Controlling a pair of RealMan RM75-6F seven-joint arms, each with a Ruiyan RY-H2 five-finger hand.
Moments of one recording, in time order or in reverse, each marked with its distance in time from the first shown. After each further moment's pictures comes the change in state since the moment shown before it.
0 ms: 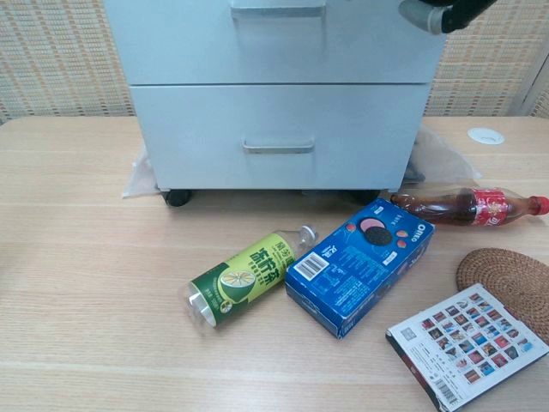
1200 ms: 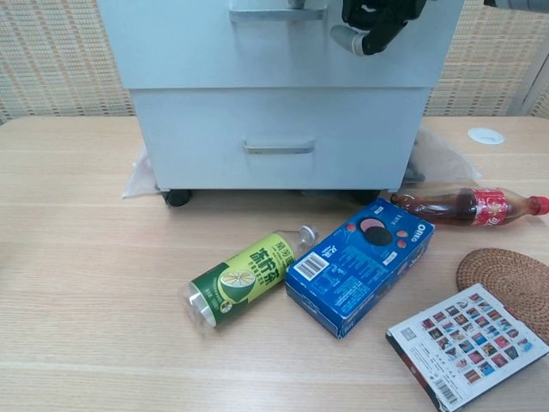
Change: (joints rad) left arm 0.002 -0.004 -0.002 0.024 -0.001 0.001 -0.018; right arm 0.196 -0.150 -0.045 0.081 0.195 0.029 -0.178
